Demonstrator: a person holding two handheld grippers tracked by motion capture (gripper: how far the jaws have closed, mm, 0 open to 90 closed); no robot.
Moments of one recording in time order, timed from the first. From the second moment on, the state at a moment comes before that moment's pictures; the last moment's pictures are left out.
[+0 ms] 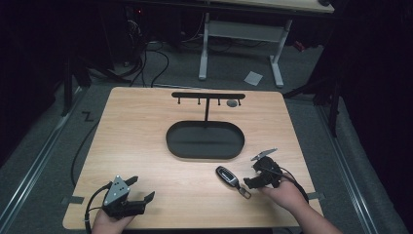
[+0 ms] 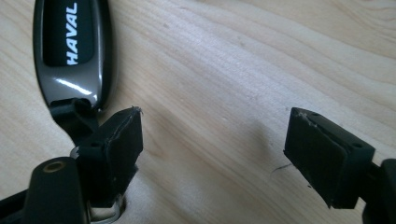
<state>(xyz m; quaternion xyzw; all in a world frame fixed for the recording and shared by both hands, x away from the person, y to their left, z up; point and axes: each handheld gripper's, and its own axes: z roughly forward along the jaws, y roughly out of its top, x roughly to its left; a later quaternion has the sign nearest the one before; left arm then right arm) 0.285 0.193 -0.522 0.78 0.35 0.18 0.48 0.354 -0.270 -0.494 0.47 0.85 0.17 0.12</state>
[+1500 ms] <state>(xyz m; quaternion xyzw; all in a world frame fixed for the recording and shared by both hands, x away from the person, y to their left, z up) 0.286 0.193 -0.519 0.78 0.34 0.18 0.49 0.380 -0.185 -0.478 0.35 0.94 0.03 0.03</state>
